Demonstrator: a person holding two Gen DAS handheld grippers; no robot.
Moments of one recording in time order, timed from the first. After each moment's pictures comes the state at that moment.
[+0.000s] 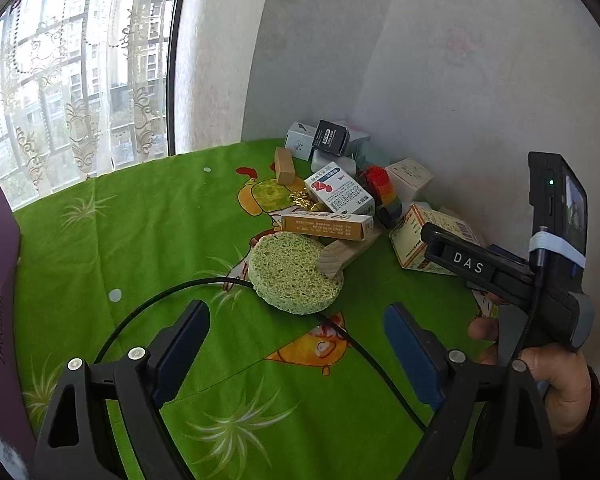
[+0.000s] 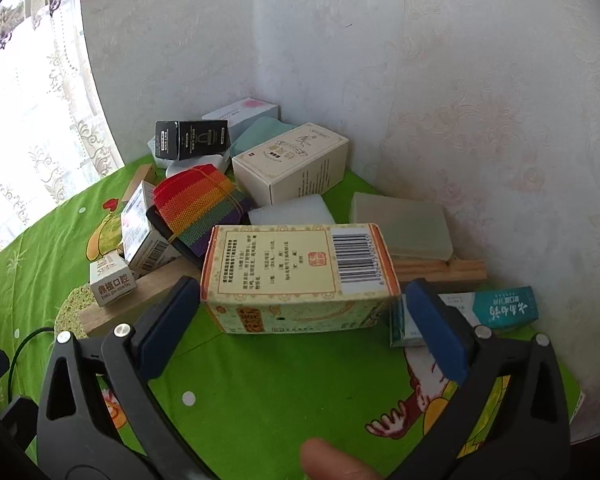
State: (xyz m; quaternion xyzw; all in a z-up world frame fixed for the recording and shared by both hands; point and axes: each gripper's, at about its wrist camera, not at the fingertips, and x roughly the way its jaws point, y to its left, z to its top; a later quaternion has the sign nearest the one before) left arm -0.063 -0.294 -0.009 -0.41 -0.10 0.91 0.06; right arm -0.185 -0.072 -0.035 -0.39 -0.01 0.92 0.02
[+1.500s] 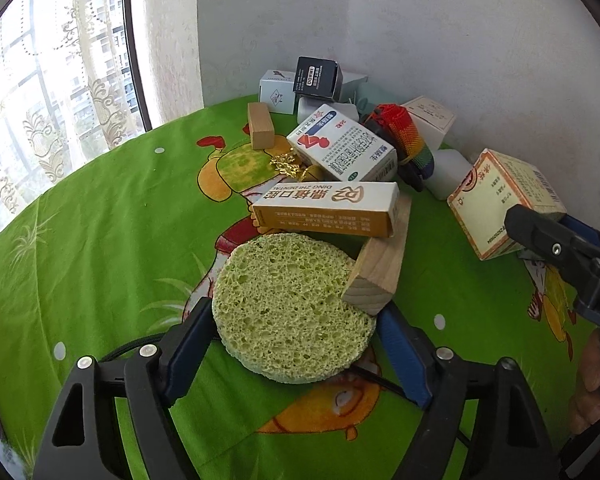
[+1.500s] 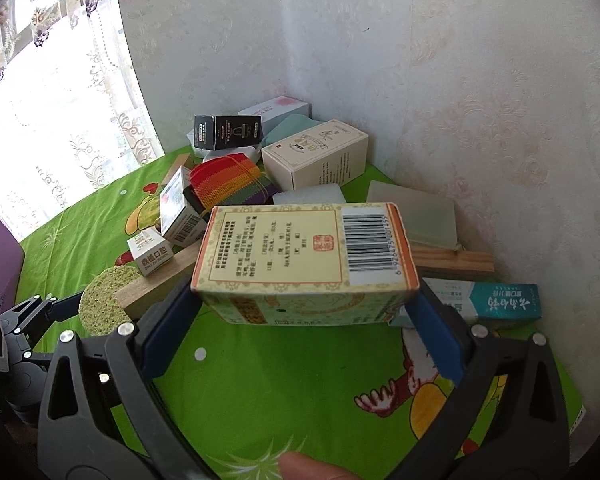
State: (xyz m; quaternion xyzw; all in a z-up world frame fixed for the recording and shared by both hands) left arm -0.116 -0.264 -0.053 -0.46 -0.01 0.88 0.08; right arm -0.152 -0.053 -0.029 -0.39 0.01 0.92 -0.06
